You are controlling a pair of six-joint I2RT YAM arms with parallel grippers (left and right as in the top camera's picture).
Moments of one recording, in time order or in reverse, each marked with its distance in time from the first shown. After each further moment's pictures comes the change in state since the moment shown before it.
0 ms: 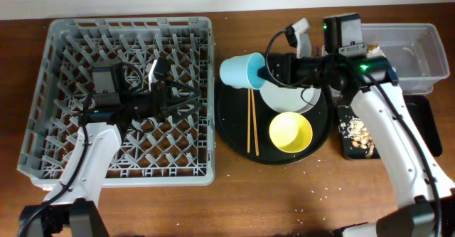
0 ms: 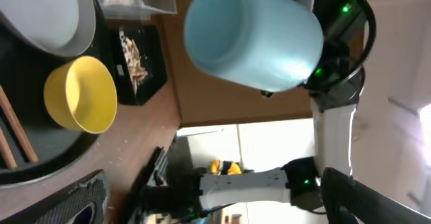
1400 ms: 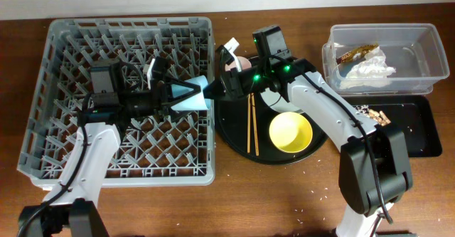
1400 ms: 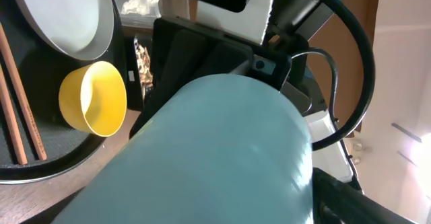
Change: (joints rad) left arm 0.005 0.000 0.002 0.014 -0.063 -0.075; right arm 0.222 0.323 -0.006 0.351 -0.387 0.051
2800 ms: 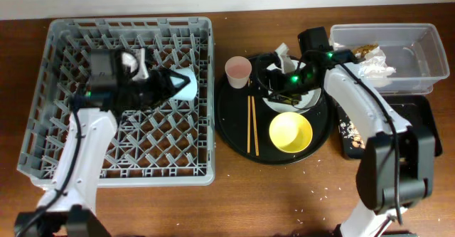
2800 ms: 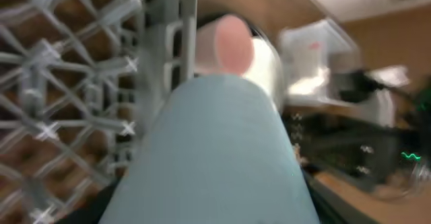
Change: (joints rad) left arm -0.057 0.014 0.276 -0.495 -0.787 0.335; right arm -0.232 -0.057 -0.001 -0.480 0.523 -0.198
